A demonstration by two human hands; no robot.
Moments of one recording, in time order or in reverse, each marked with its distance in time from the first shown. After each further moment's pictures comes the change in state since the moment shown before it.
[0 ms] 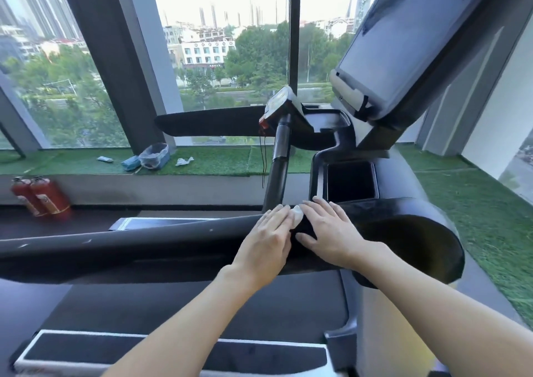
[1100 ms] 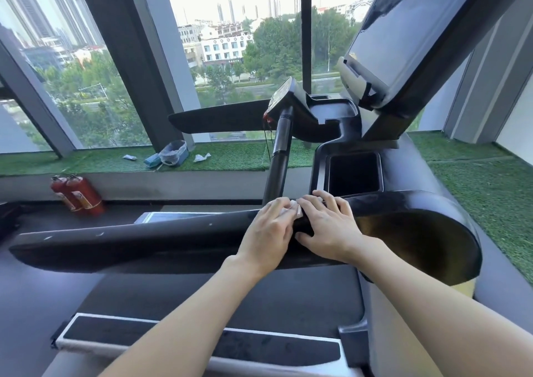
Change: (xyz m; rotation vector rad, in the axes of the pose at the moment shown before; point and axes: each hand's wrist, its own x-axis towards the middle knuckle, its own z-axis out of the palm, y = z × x) left_hand 0.016 0.011 0.005 -0.034 0.060 -0.094; right_hand 0.007 0.016 0.014 0.011 0.061 -0.065
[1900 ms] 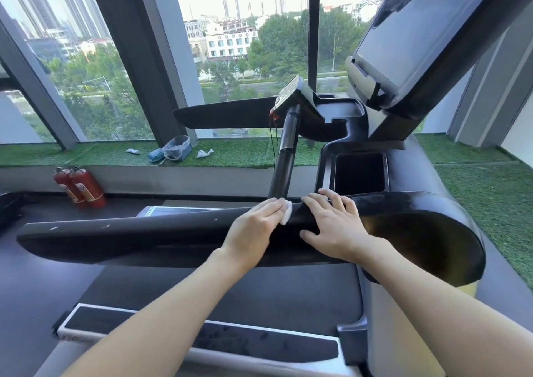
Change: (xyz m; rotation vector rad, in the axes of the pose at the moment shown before) left_hand -0.015 -0.019 -0.027 0.140 -0.025 0.088; right_hand -0.001 -0.002 -0.003 -0.046 -0.020 0.009
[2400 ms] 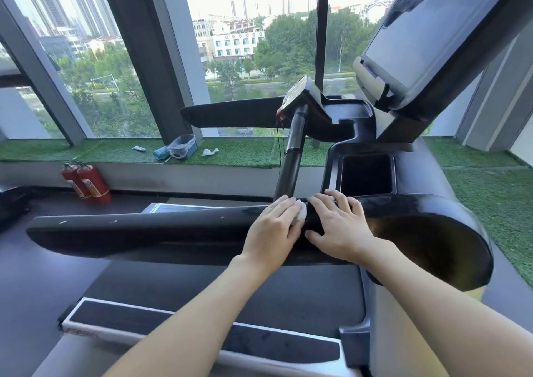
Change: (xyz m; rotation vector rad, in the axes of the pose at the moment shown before) left_hand 0.005 0.018 0.025 -0.132 0.115 -0.153; right_hand 0.000 -0.003 0.004 -0.016 0.017 0.021
